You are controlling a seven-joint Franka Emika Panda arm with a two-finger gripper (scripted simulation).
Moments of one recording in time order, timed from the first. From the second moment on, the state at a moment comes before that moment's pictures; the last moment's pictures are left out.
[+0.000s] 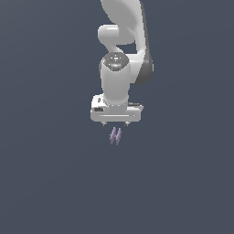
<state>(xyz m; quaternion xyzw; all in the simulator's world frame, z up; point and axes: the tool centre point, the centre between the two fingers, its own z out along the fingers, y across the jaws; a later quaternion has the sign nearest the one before) -0.004 -0.006 0.171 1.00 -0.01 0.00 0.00</state>
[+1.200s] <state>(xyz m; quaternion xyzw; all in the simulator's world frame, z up) -0.002 0.002 0.159 1.00 -0.06 0.01 0.00</state>
